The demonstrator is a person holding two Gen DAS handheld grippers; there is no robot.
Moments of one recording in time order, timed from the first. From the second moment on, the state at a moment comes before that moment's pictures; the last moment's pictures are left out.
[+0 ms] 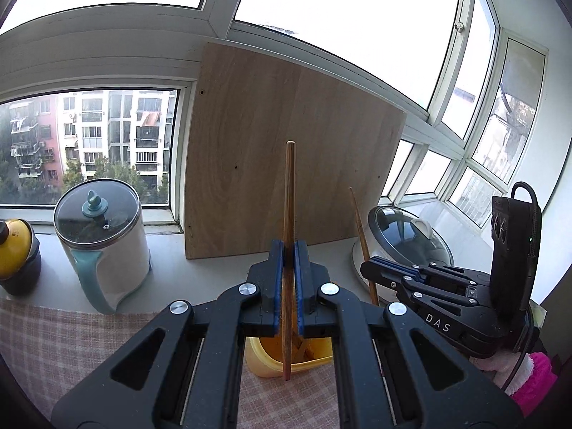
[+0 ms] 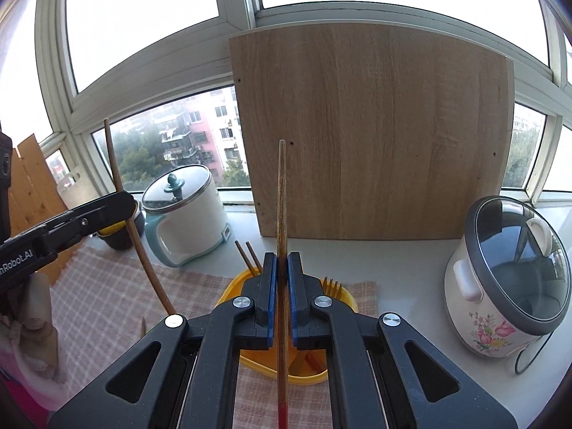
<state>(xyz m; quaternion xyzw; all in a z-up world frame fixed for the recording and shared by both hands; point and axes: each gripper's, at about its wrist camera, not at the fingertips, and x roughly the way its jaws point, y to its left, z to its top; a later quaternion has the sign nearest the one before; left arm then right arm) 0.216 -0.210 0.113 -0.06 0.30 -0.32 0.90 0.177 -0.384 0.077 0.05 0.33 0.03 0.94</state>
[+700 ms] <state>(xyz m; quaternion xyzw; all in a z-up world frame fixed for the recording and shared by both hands) 0.259 -0.236 0.089 -0.07 0.32 -0.30 0.89 0.214 -0.400 0.063 0.06 0.30 0.00 0.95</state>
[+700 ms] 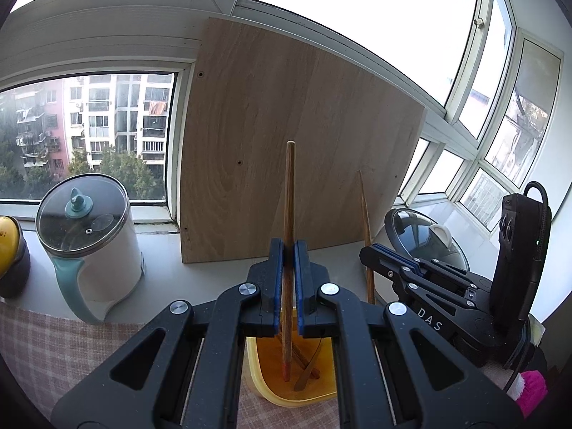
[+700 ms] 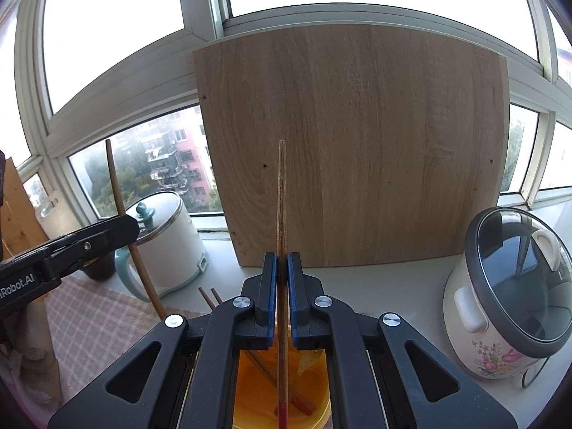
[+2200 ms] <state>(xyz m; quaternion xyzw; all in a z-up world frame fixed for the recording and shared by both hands) 0.193 -0.214 0.041 -0.03 0.36 -0.30 0.88 0.157 -0.399 0.025 0.09 0.35 0.00 0.93</state>
